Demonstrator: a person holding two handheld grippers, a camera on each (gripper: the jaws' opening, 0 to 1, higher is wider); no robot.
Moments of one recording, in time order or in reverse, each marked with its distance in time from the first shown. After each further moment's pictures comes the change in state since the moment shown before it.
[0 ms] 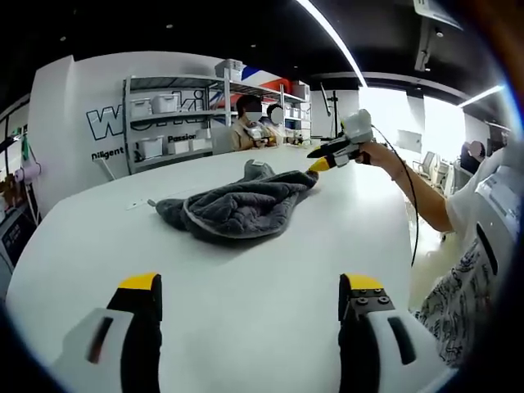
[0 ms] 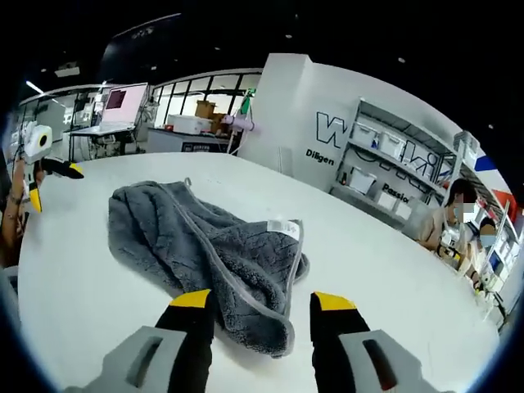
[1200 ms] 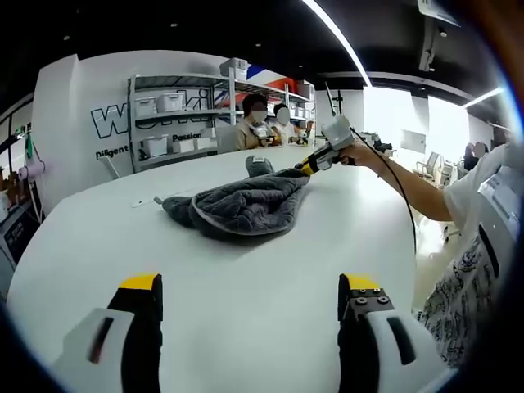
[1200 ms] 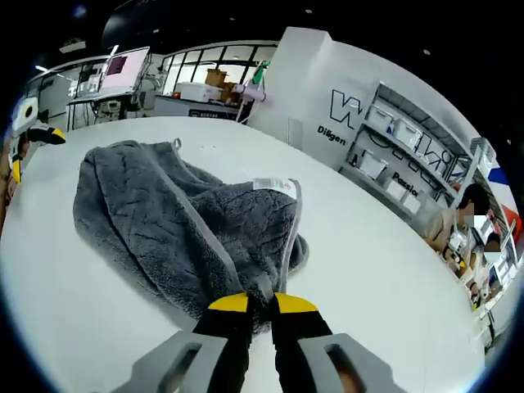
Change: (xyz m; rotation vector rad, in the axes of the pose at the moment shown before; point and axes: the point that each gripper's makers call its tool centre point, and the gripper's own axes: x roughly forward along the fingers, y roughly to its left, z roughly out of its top) left arm -0.005 0.005 0.001 -0.006 -0.008 0.011; right arm 0.063 -0.030 -0.020 -0.061 0.126 0.017
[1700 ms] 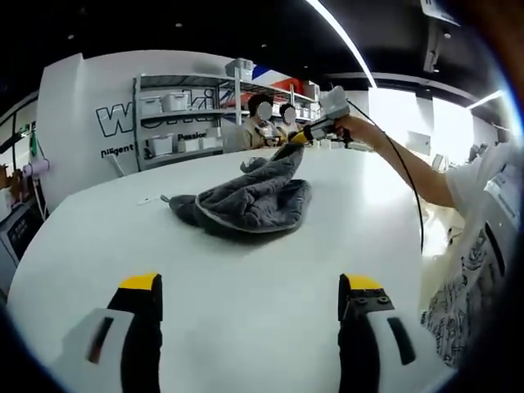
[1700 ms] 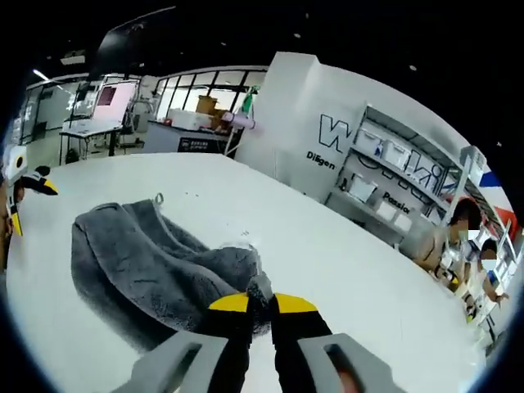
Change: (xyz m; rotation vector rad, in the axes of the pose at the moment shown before) left arm 0.007 0.010 -0.008 -0.006 0.020 0.030; right arm 0.004 -0.031 0.042 0.042 -0.022 -0.010
